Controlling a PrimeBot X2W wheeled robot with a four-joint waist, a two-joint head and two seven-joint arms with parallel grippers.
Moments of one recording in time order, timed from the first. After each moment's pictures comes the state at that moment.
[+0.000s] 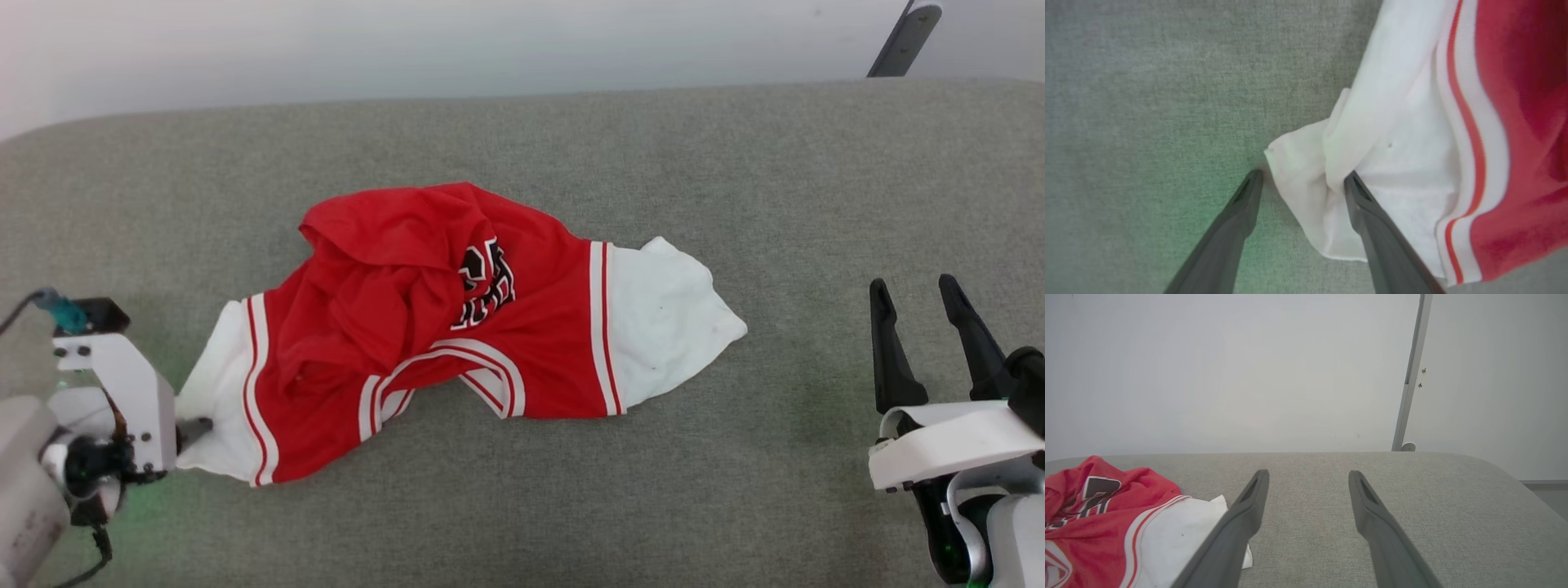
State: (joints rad) left arm -0.88 0.78 -1.20 0.83 -1.44 -0.01 0.47; right arm -0.22 -0.13 -0.04 0.10 0.21 0.13 -0.13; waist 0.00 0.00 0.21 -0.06
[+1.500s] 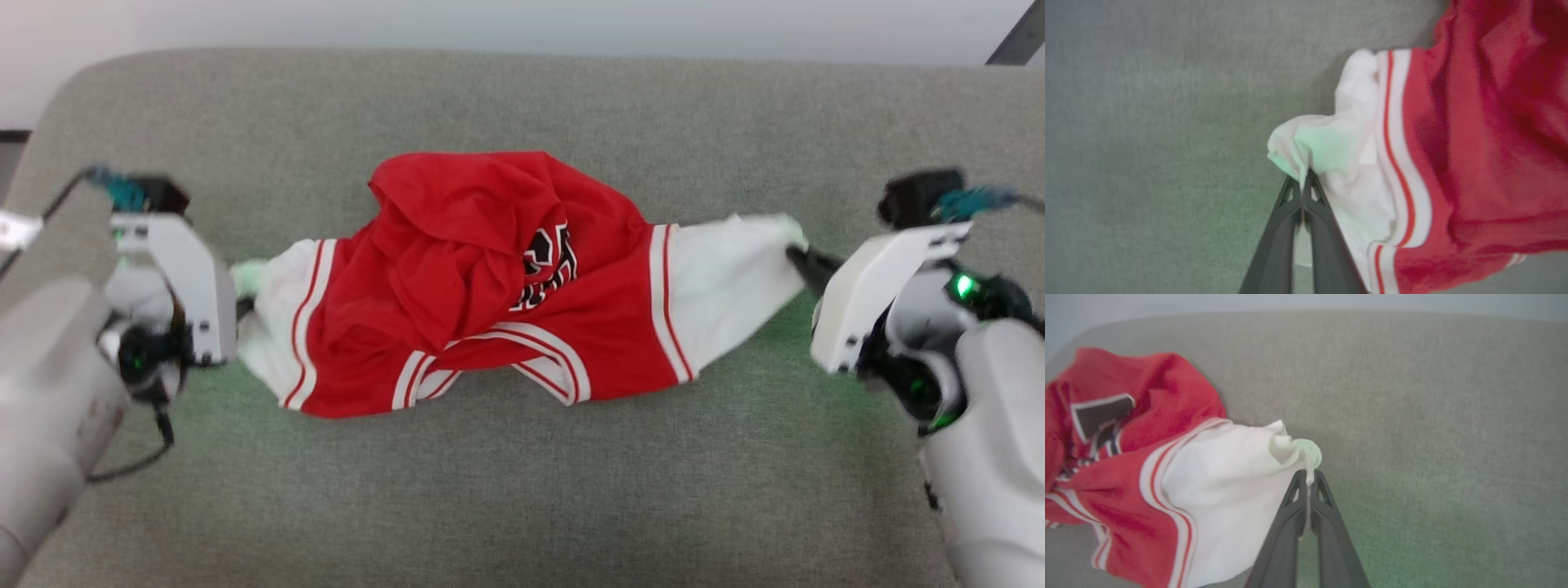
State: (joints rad) left arm -1.08 0.63 -1.19 0.95 -1.41 -0.13 0.45; right arm -0.62 -0.18 0.13 0.41 0.41 0.13 0.53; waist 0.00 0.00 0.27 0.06
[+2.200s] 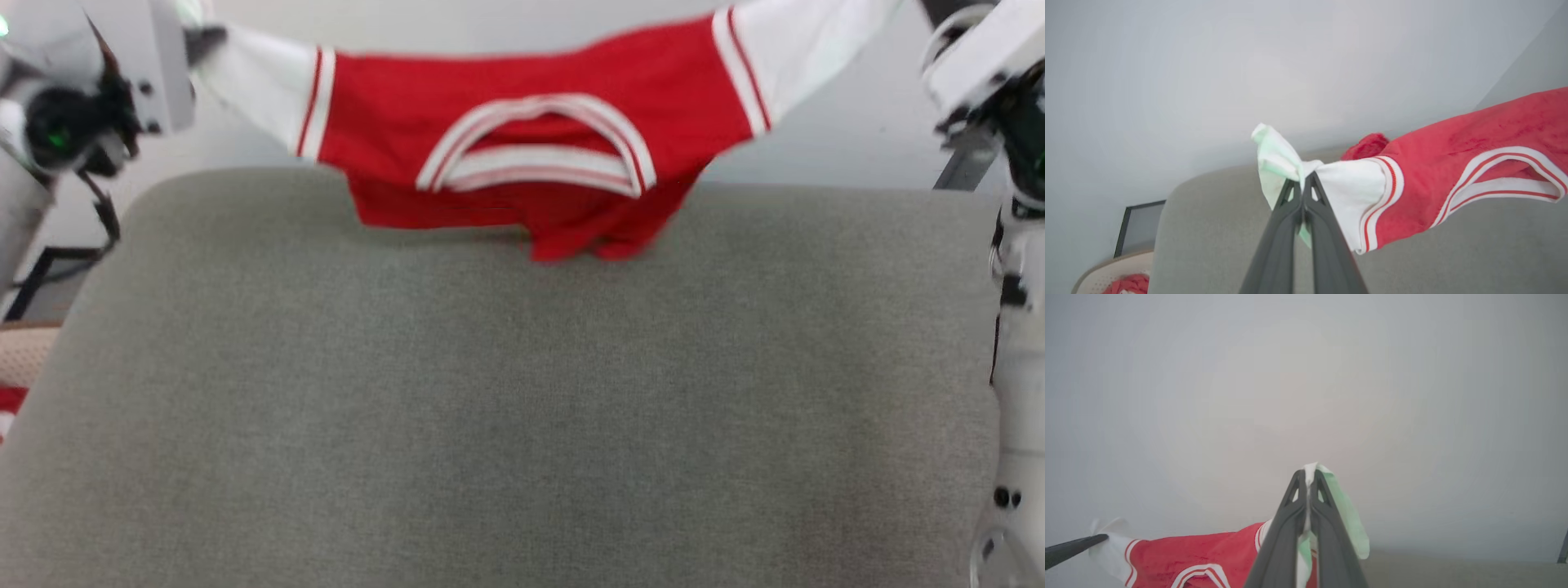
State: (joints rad) left arm -1.45 0.66 -1.14 0.81 -1.33 -0.11 0.46; right arm -1.00 -0.10 -0.13 0.44 0.55 0.13 0.48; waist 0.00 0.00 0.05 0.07
